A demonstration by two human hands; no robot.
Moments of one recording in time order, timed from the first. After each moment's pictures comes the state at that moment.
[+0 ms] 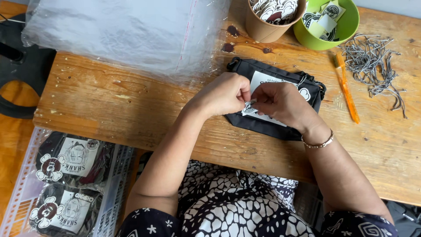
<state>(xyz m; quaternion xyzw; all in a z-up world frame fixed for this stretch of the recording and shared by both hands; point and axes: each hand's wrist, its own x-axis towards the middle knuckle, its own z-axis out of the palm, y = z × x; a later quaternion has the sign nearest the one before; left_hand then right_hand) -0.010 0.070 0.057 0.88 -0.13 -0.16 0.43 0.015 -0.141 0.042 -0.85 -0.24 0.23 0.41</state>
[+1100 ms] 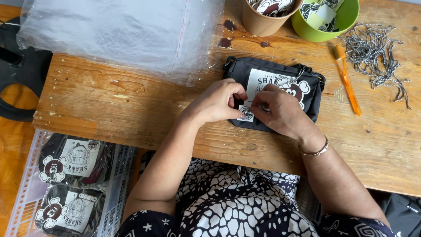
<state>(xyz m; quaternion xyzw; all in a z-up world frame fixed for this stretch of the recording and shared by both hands) -0.034 0.079 0.025 0.84 -0.16 -0.13 0.50 -0.015 -0.142 0.040 -0.92 -0.25 0.17 0.26</state>
